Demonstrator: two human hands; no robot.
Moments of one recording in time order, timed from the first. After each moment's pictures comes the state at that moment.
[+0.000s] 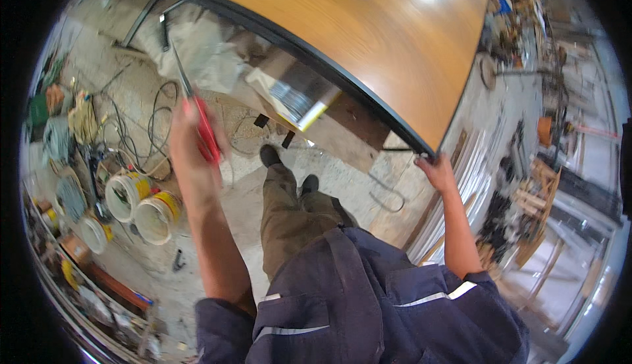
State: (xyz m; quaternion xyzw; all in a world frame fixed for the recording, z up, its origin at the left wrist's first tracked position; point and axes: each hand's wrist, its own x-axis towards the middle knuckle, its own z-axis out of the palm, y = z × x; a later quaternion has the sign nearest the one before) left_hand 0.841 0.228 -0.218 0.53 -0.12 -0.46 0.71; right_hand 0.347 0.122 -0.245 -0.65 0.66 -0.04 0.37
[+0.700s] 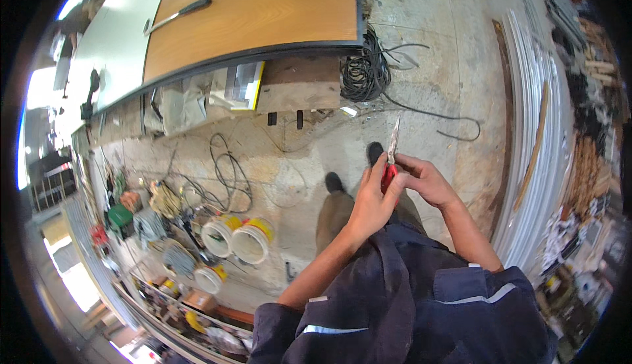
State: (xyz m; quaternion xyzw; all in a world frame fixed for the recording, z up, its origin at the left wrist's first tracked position) left_hand 0.520 0.382 -0.246 0.54 -0.52 -0.60 0.27; right_hand 0.331 0.386 -0.283 -0.30 0.50 -0.32 0.75
